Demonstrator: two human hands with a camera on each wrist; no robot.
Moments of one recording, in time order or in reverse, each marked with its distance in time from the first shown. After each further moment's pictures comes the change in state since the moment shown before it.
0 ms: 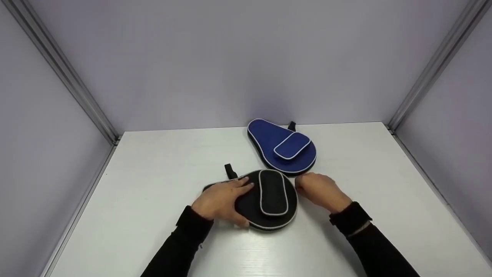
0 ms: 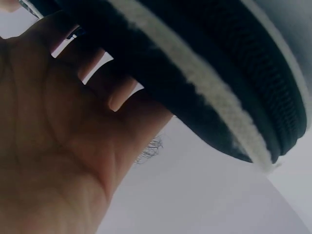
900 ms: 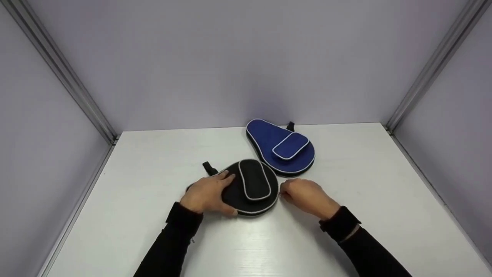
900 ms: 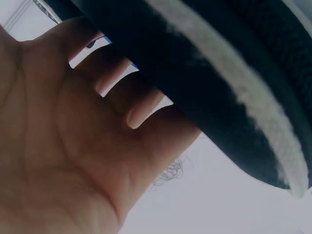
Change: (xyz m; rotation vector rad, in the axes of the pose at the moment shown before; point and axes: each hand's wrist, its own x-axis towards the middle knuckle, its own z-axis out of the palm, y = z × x) left_hand -0.007 -0.024 -0.013 -0.059 0.036 -0.176; right_hand 0.002 -0.032 0.012 -0.029 0.084 -0.182
